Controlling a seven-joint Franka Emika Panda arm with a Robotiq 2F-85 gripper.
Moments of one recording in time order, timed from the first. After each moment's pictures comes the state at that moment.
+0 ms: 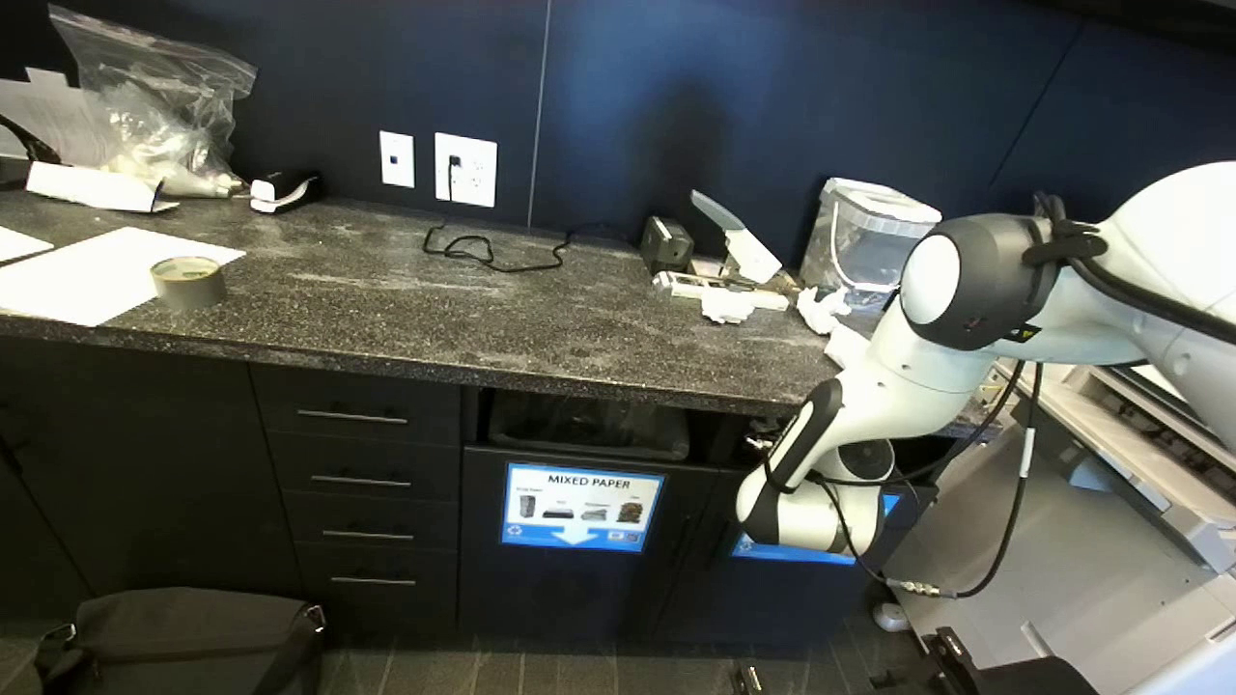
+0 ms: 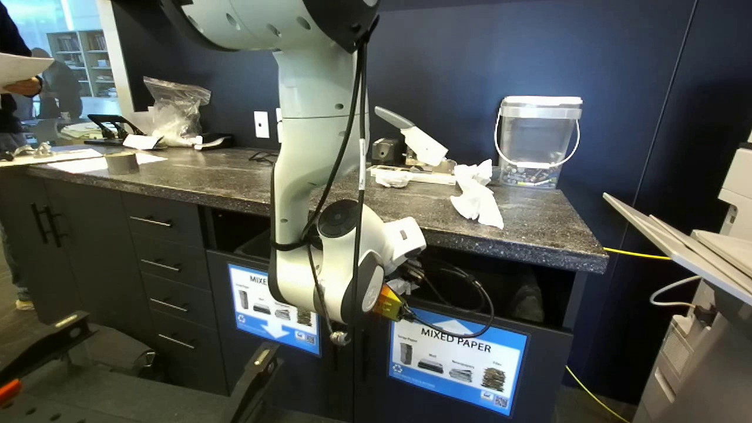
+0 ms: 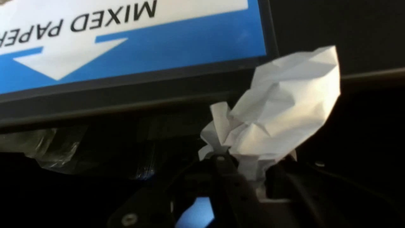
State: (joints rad) arm -0.17 1.30 -0.06 -1.79 0.09 3.94 0.10
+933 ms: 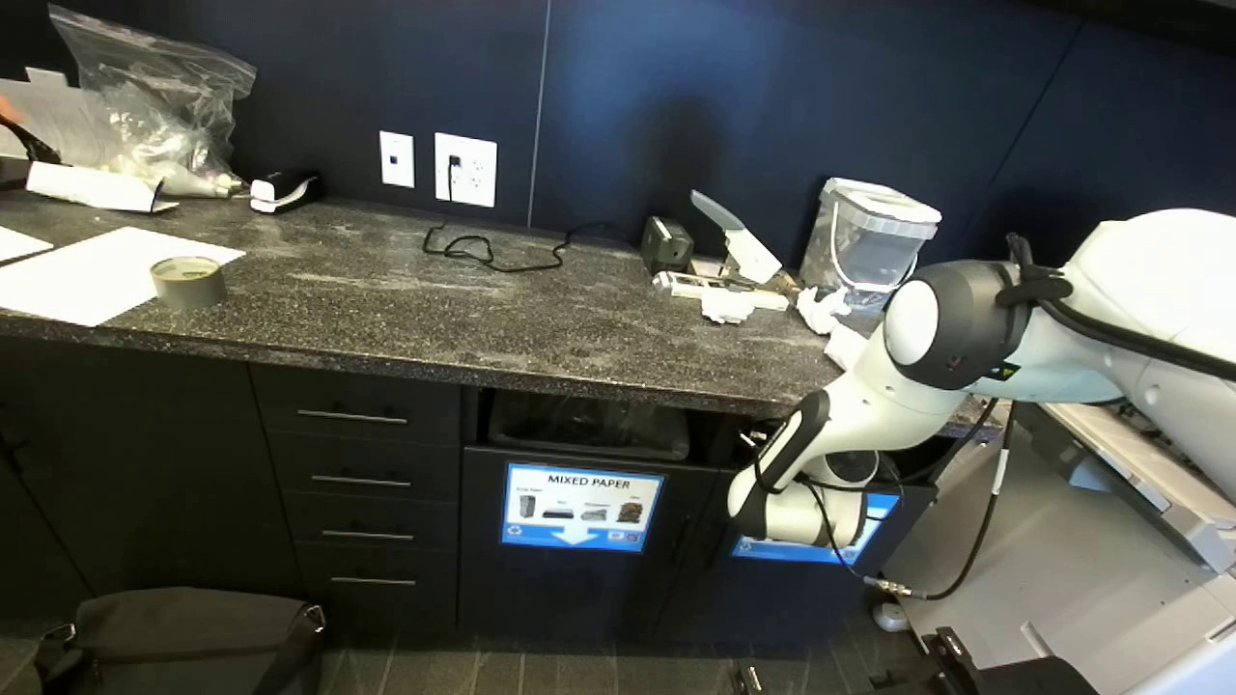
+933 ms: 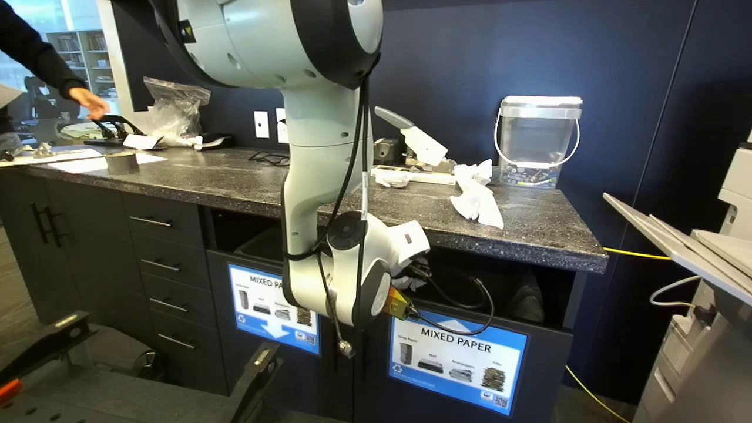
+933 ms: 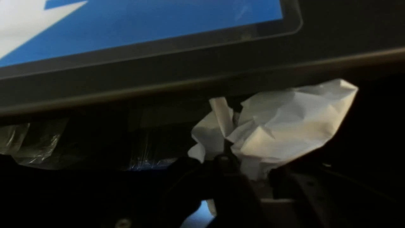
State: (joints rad) arm -0.18 1.41 -0.06 -1.59 0.09 3.92 0.10
